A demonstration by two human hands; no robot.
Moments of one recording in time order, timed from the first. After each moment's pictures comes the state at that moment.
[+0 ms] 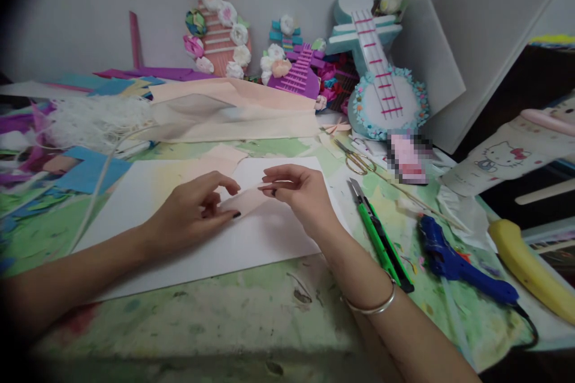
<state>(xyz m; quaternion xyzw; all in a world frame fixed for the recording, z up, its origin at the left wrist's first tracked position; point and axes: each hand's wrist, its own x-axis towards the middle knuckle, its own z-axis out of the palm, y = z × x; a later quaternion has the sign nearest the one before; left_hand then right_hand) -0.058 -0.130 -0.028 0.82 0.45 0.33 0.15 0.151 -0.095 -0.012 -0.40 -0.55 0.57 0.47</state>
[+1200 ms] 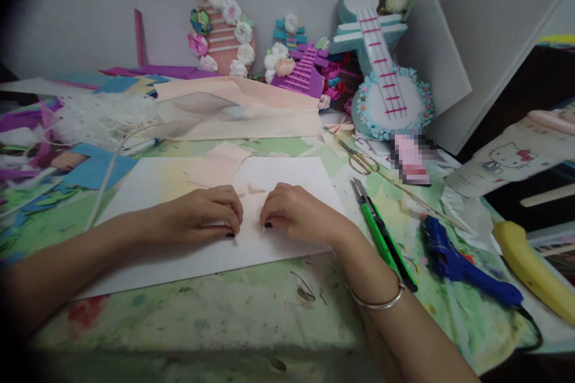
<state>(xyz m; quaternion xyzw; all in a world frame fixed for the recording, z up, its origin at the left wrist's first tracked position) -0.075 -0.119 -0.018 0.93 0.24 0.17 0.24 0.168 -0.092 -0.006 -0.21 -0.93 0.26 0.13</state>
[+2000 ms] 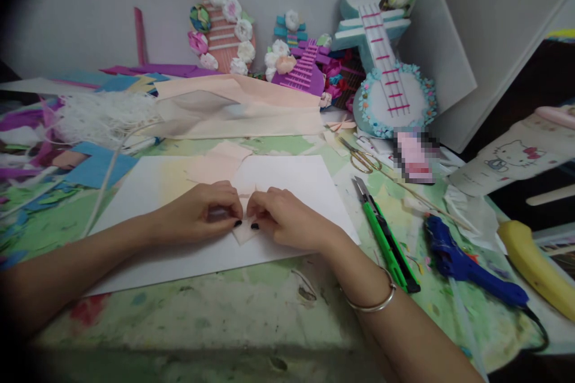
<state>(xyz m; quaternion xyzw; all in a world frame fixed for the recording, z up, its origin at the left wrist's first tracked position) -0.064 -0.124 -0.023 0.87 0.37 0.22 0.22 0.148 -0.104 -0.013 -0.28 -0.91 0.27 0.13</state>
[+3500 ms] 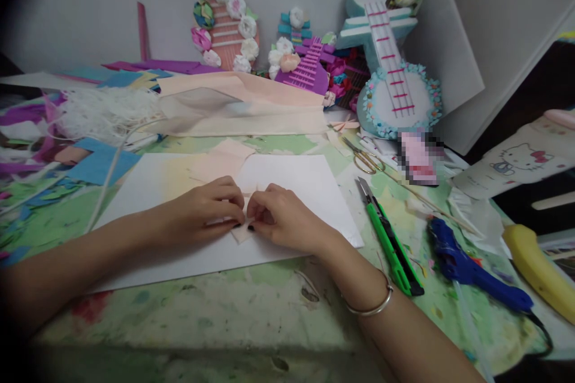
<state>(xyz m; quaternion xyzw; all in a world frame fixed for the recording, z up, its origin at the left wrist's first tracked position) -0.070 -0.122 -0.024 0.93 0.27 0.21 0.12 0.140 -0.106 -0.019 -0.29 -0.90 0.27 0.17</state>
